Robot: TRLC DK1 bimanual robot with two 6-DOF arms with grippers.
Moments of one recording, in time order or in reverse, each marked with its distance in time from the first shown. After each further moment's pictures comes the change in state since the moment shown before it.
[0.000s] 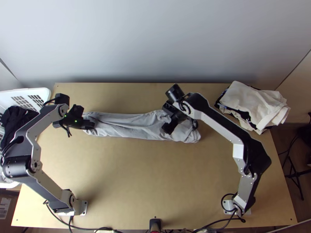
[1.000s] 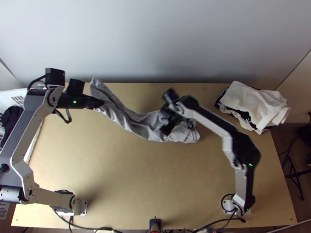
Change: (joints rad) left arm -0.192 -0.231 0.321 -0.159 0.193 -0.150; right arm -0.025 0.090 0.024 0.001 -0.053 0.025
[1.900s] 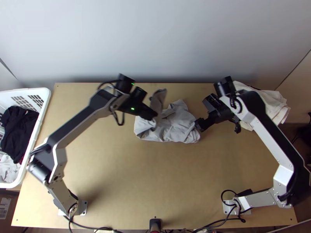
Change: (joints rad) left arm -0.510 0.293 0.186 0.183 -0.005 -0.140; right arm -0.259 -0.486 -0.196 -0.193 -0.059 0.027
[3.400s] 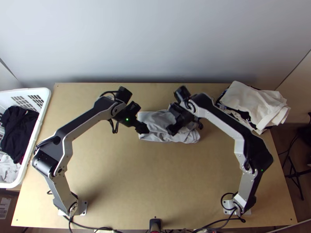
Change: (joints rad) left arm 0.081 0.053 -0.184 -0.113 -0.038 0.106; right arm 0.192 0.401 0.090 0.167 -0.064 0.028
